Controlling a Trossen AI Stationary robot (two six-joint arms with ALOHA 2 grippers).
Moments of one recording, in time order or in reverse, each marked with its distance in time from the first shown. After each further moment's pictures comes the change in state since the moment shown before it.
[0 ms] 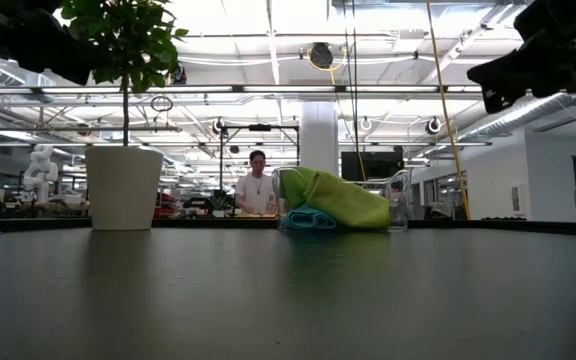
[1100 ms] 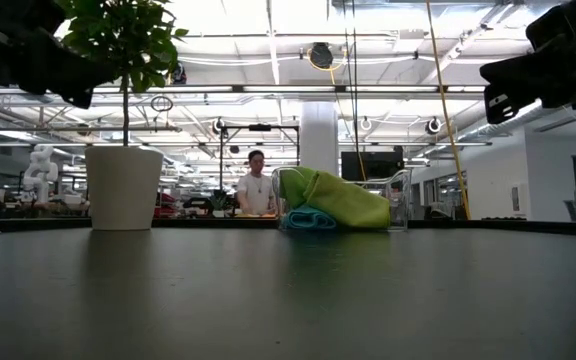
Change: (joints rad) left arm -0.033 -0.057 -0.179 0.222 0.003 -0.082; right arm 0.000 -0.163 -0.128 0.044 -0.089 0.060
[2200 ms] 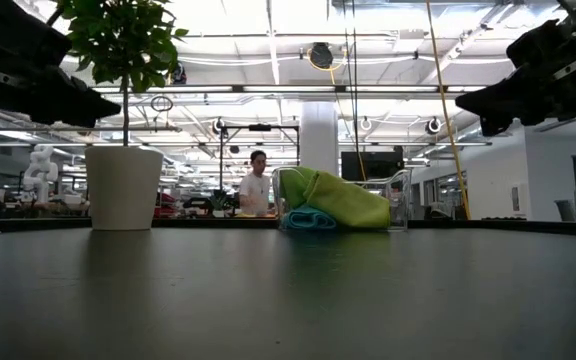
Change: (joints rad) left arm 0.265 -0.094 -0.091 -0.034 0.240 0.136; right arm -0.165 0.106 -0.007 0.099 0.009 -0.051
